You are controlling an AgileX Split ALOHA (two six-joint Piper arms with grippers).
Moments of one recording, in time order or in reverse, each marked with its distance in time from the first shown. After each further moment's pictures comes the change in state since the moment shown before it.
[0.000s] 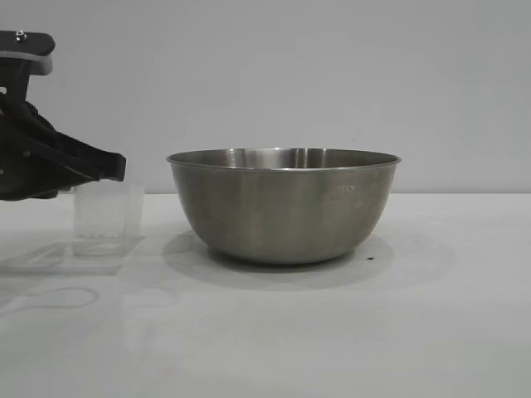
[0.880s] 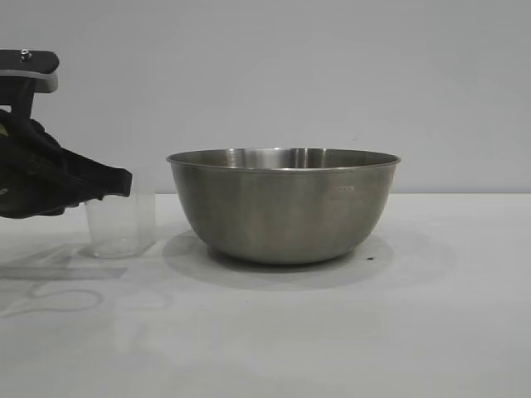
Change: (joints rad) left arm 0.000 0.037 0.000 0.050 -0.010 -0.046; right arm 0.000 0.000 0.000 0.000 0.000 0.000
